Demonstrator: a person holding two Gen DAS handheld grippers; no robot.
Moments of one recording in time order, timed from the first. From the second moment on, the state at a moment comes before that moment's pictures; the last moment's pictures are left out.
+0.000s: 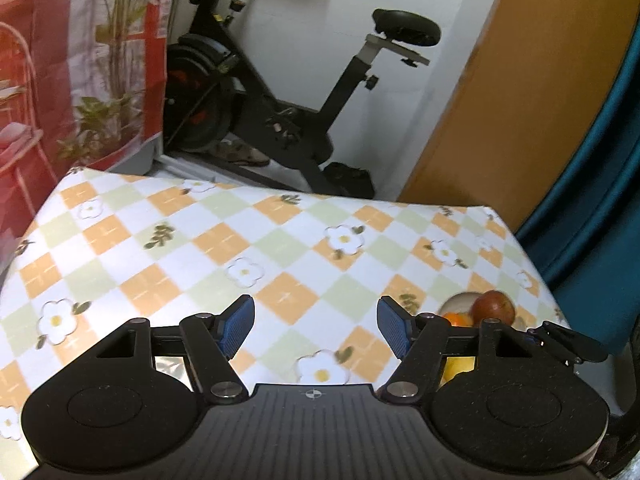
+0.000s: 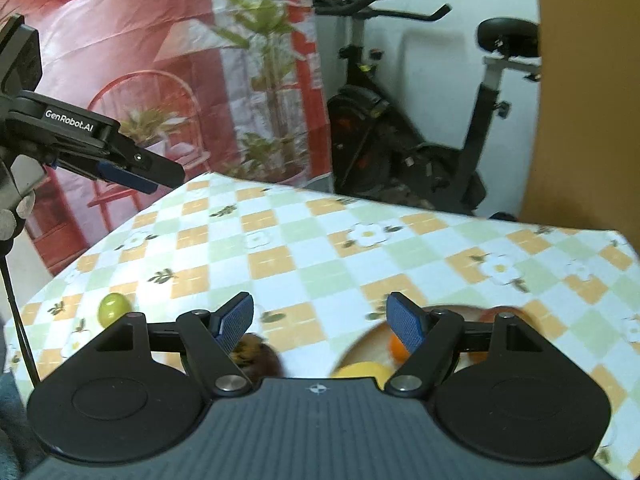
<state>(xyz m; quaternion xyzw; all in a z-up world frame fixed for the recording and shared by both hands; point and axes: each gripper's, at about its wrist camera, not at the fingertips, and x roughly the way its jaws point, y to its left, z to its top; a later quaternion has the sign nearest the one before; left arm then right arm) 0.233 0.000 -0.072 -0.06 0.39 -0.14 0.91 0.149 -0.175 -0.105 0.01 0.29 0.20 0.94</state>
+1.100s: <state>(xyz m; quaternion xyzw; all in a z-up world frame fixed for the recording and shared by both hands) 0.248 -0.059 -0.164 -0.09 0.52 -0.25 0.81 0.173 -0.131 -0.151 0.06 0.44 0.18 0.88</state>
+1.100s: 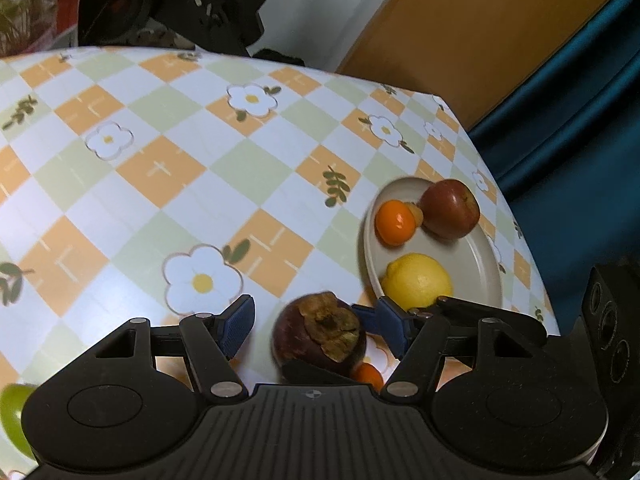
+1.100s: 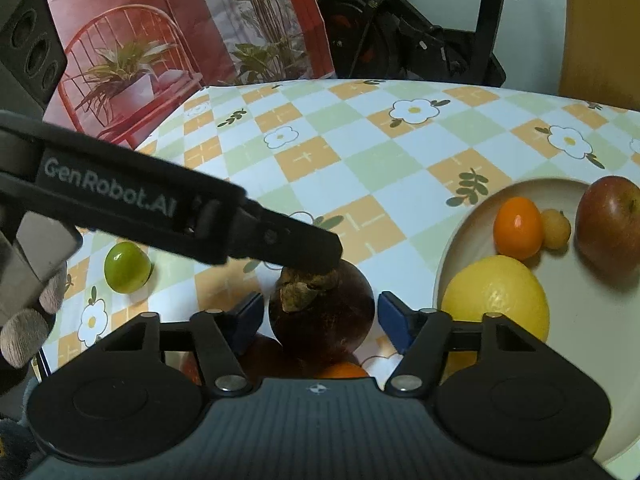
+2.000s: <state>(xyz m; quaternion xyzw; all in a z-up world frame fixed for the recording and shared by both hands) 0.239 -0.070 -0.148 -0.09 0.49 -0.25 0.83 0.160 -0.140 -0.141 0.08 0.39 0.17 0.90</state>
